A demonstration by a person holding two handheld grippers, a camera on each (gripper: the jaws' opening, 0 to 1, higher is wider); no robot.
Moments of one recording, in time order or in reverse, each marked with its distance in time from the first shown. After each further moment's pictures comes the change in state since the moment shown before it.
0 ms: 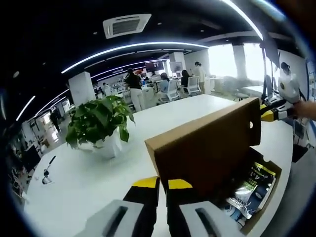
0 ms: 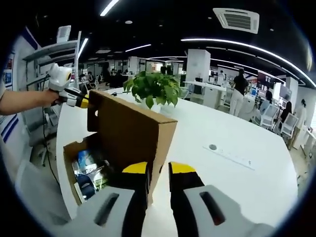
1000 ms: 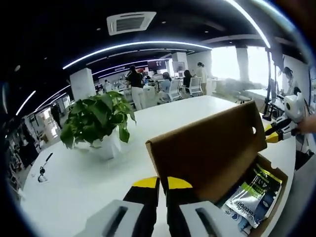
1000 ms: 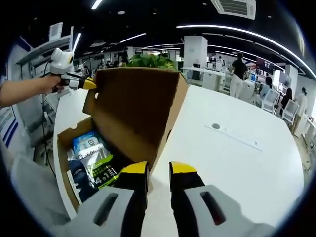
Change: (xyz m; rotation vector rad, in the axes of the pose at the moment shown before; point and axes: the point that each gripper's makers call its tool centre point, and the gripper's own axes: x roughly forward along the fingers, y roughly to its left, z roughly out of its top) left arm 0.035 0.017 0.002 -0.042 0.006 -0.003; right arm 0.021 0.004 -0.054 0.059 0.107 0.014
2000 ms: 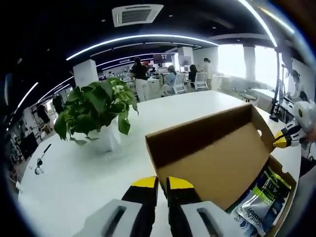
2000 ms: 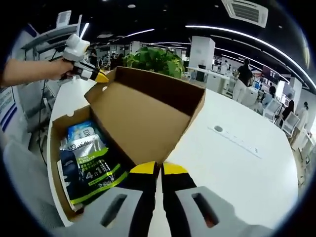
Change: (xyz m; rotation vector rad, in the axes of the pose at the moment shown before) left arm 0.044 0.007 -0.023 -0.047 0.078 0.022; right arm 0.018 -0.001 -0.007 -0.113 0.023 -0.006
